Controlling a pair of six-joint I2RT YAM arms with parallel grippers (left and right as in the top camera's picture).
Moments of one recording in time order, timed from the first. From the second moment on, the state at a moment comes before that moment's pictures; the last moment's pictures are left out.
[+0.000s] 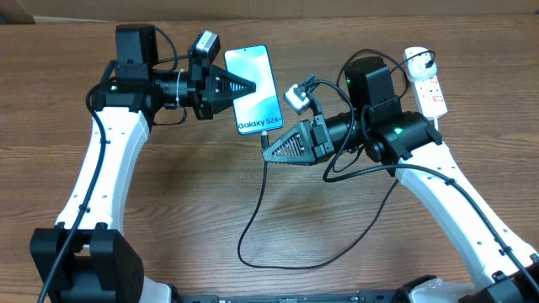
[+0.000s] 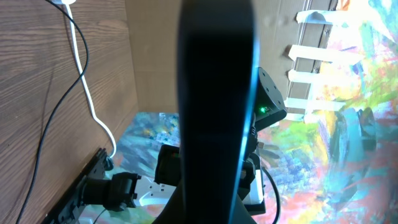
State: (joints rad) left arm -0.05 1.67 1.44 -0.53 1.53 -0.81; right arm 0.41 1.48 1.26 -0.49 -1.42 0.62
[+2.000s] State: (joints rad) left arm -0.05 1.67 1.44 -0.53 1.53 -0.81; right arm 0.41 1.48 1.26 -0.47 -1.40 0.70
